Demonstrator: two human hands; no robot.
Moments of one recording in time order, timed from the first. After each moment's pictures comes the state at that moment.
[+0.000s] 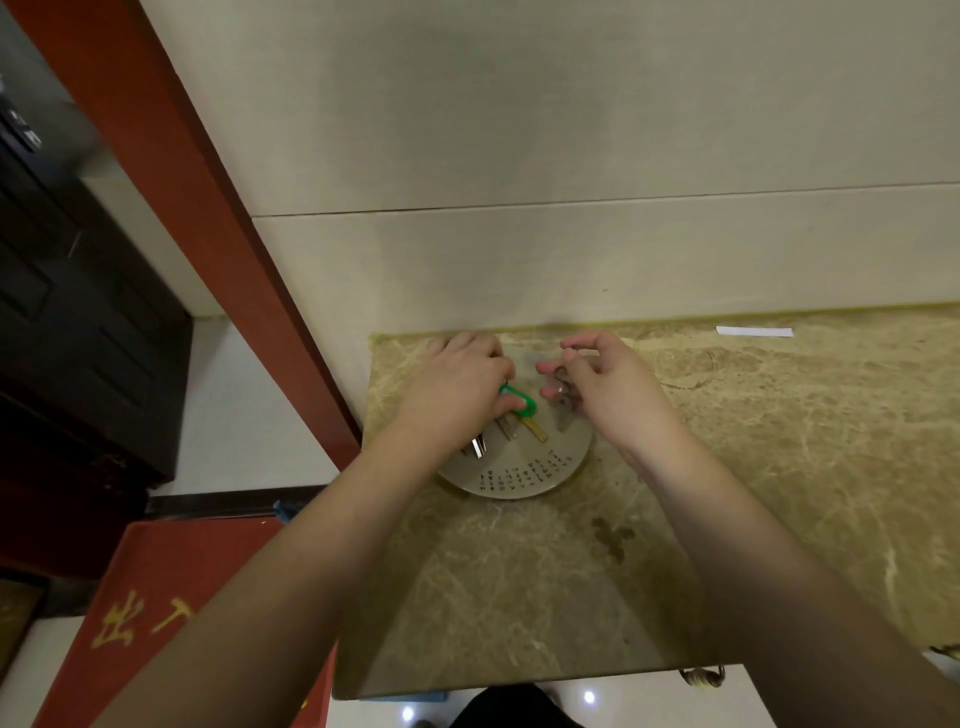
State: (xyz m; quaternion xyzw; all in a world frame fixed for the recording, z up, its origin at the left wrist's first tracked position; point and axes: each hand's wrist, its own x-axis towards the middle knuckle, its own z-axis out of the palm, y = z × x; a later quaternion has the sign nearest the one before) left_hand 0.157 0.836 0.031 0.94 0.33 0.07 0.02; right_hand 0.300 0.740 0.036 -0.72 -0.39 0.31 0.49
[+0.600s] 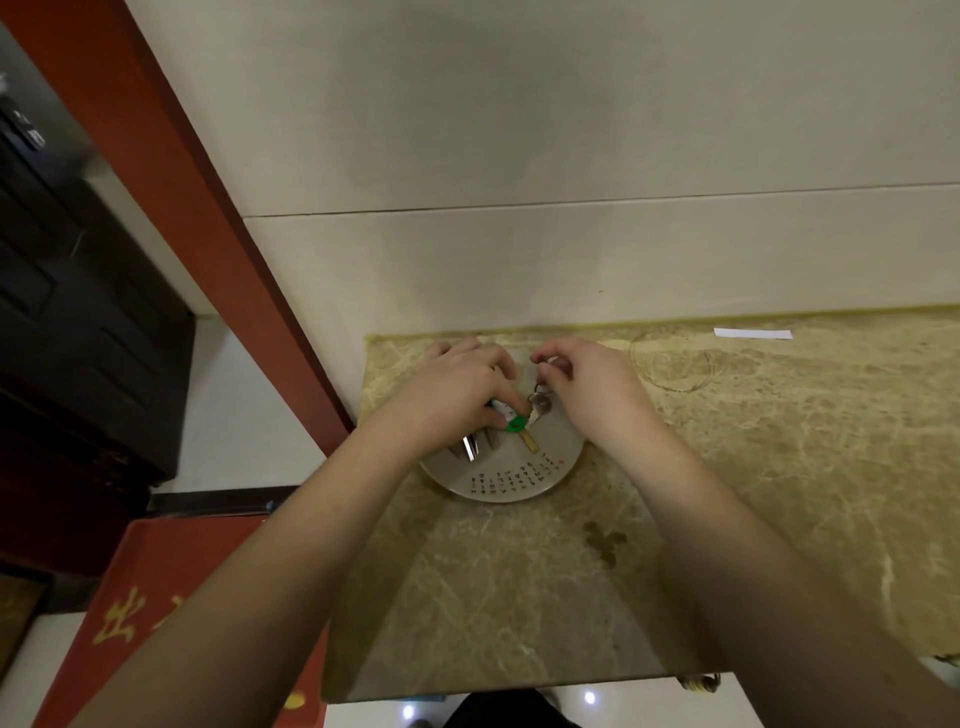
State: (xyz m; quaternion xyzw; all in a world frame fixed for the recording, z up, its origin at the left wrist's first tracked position) left_hand 0.154 0.839 0.040 0.96 0.26 0.00 0.09; right_hand 0.304 0.753 0.040 -0.79 -0.50 0.18 0.29
